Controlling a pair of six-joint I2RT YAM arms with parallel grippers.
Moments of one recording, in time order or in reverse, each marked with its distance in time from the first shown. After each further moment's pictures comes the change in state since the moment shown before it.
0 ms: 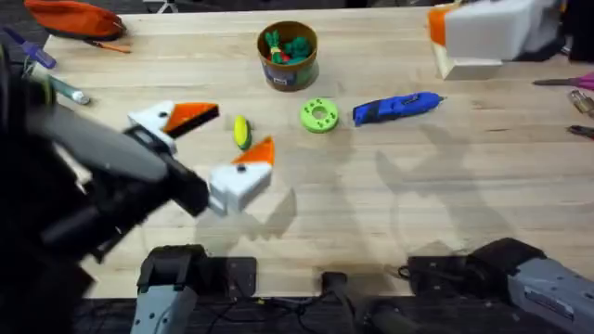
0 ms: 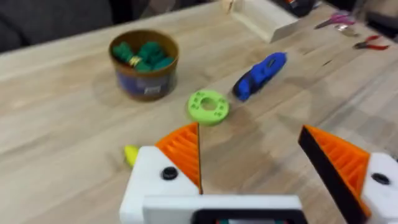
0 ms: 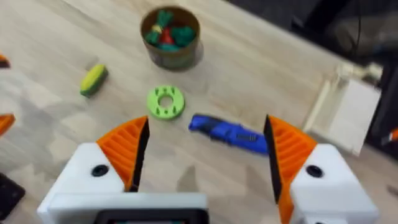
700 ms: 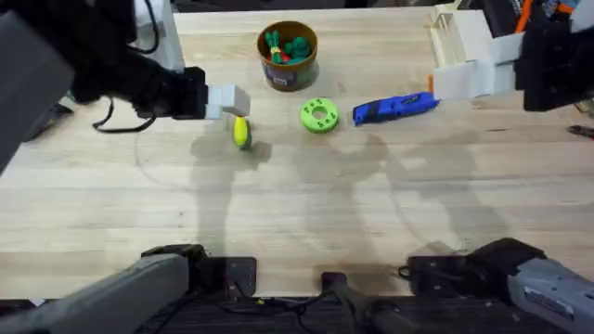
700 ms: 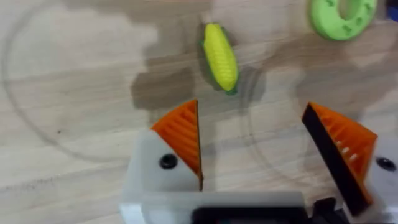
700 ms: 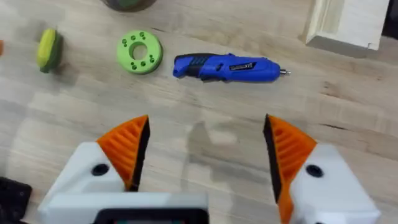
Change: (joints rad) left arm -0.001 0.897 0.410 -0.241 -0.390 -0.125; right arm 0.000 -0.006 -0.126 -0.162 0.157 0.269
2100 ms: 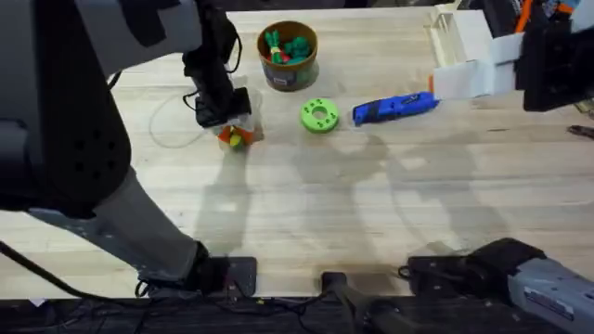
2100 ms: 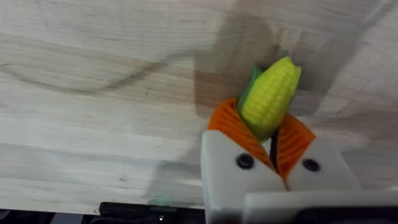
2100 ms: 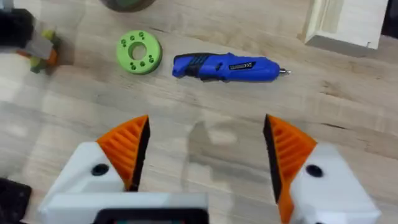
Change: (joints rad) left arm -0.171 0.587 0.154 -0.019 -0.210 -0.437; right arm 0.000 0.000 -0.001 -0.001 0.003 0.004
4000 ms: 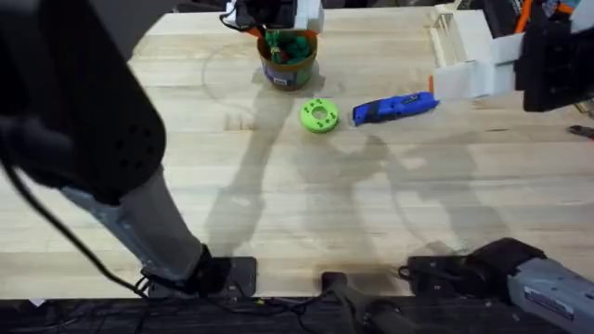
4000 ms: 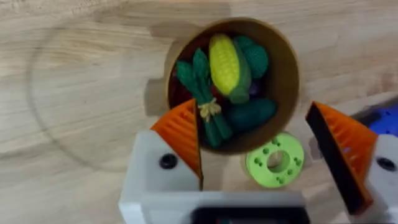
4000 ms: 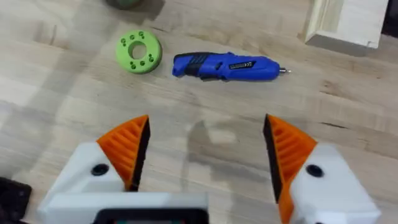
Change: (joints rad) left arm -0.164 0.076 0.491 0.229 0.065 0.193; right arm 0.000 0.000 0.000 -0.002 0.000 0.000
